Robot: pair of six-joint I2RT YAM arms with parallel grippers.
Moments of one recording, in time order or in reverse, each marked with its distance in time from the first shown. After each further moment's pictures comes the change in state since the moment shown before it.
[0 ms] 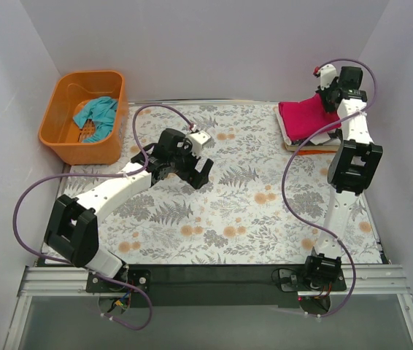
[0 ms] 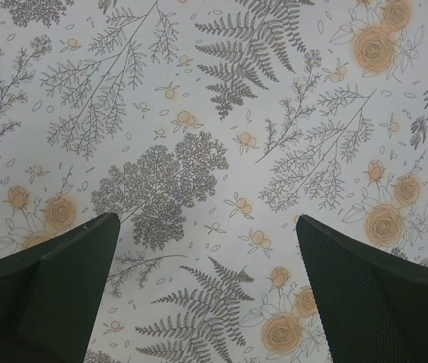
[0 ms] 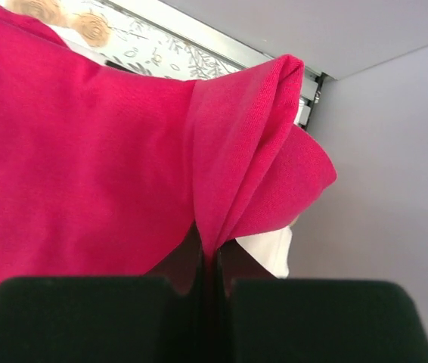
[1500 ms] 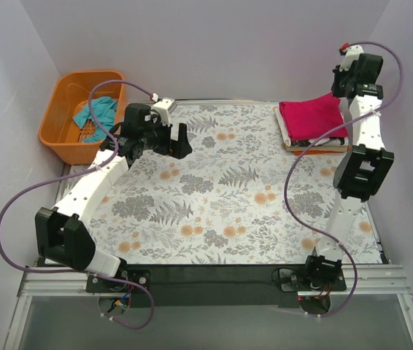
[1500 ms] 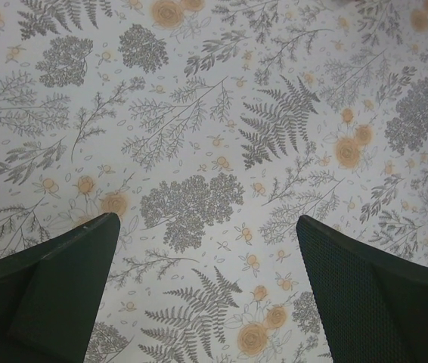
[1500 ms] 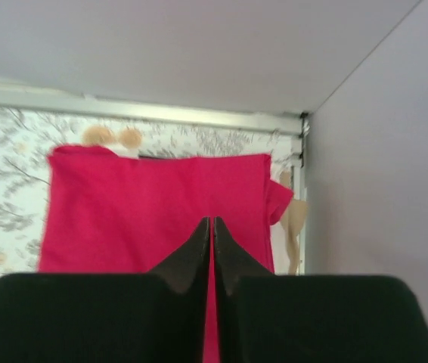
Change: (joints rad) left arm 0.237 -0.060 0.191 -0.112 0.114 -0.198; right arm -0.040 -0.194 -0.041 0.099 -0.069 0.367
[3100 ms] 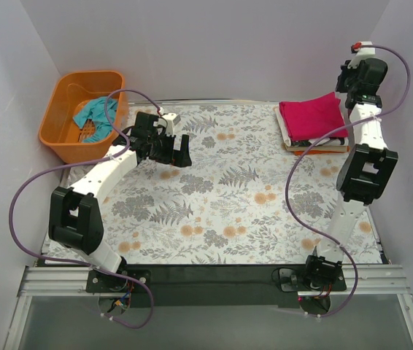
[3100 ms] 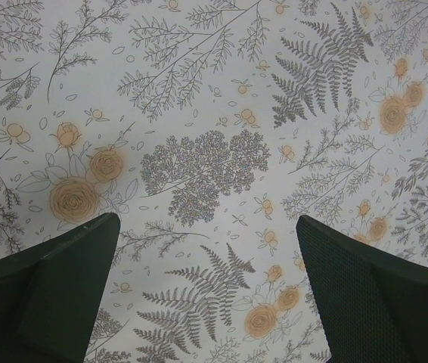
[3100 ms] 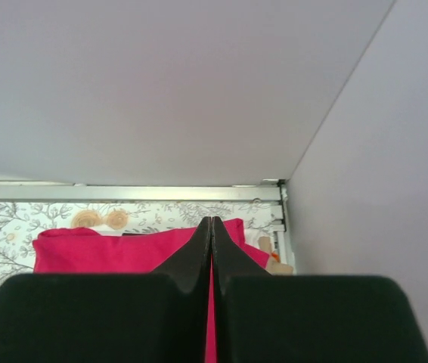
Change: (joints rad) left arm 0.018 0.150 -0.044 -0.041 0.008 -0.001; right arm -0.033 -0.002 -0.219 0.454 0.008 0.125
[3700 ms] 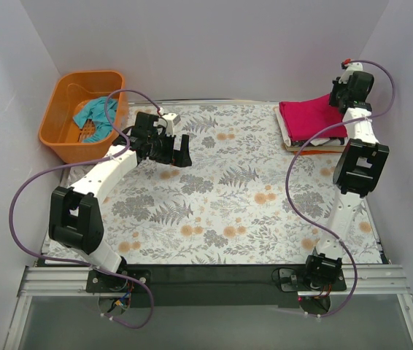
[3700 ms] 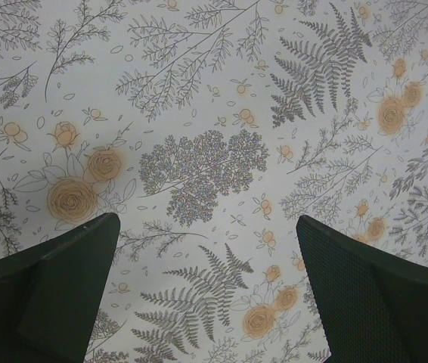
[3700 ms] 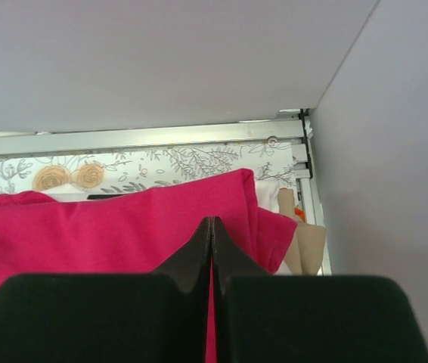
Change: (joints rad) left arm 0.000 0.002 0.000 0.000 0.005 -0.007; right arm 0.001 0.185 0.074 -0.086 0.019 0.033
